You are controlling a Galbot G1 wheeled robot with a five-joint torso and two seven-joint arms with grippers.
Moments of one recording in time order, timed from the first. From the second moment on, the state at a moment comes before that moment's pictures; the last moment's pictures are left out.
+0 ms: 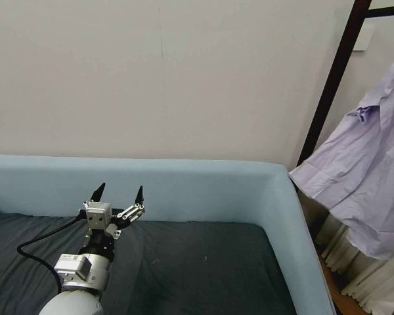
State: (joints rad) left arm 1.32 -0.89 -0.35 -2.33 -0.42 0.06 -0.52; right arm 0.44 0.31 -0.51 1.42 1.25 -0.72 0.42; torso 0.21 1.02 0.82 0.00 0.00
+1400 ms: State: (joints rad) left arm 1.19 -0.89 -0.28 -2.17 -0.44 0.05 -0.53; right arm 0.75 0.76 -0.78 0.92 1.29 -0.70 0.51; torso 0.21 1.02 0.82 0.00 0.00
